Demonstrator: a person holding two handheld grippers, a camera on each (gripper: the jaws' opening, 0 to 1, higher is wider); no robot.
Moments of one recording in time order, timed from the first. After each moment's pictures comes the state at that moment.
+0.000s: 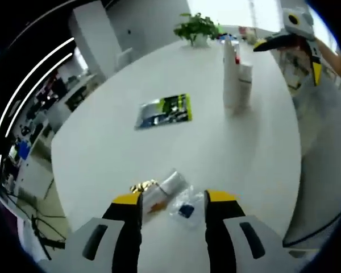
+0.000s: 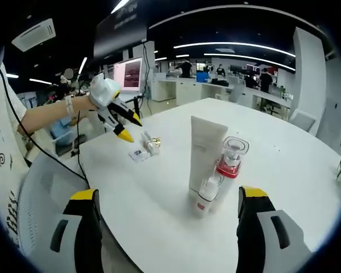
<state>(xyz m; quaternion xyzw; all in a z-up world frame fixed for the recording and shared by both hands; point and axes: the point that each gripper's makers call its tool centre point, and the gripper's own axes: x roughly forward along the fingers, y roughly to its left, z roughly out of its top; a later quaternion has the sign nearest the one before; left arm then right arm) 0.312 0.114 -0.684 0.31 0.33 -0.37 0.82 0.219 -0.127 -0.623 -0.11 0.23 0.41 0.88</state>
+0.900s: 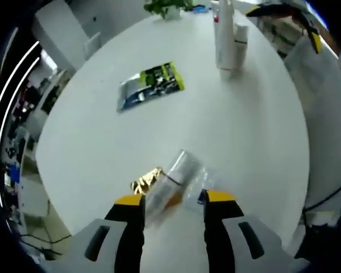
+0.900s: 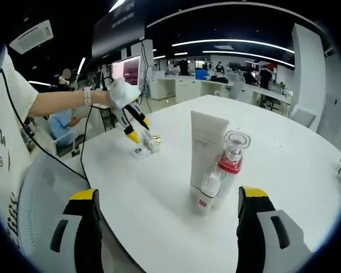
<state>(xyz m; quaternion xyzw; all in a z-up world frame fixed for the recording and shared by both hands) 0.345 0.135 -0.724 0.39 0.39 -0.42 0.72 0.218 -0.125 -0.629 -0.10 0.24 0.41 0.87</state>
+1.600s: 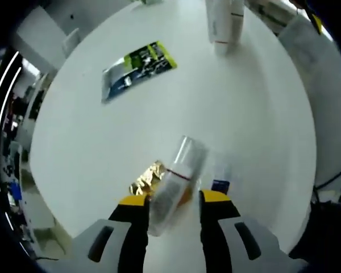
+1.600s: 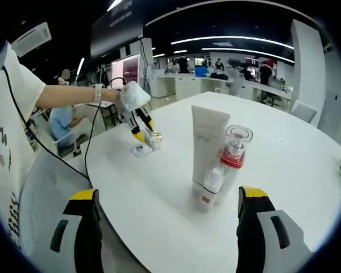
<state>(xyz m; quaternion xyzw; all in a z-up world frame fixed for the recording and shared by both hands) 0.354 0.143 -0.752 0.44 0.42 -0.44 0.66 0.216 -0.124 -0.634 -0.10 0.25 0.41 0.87</state>
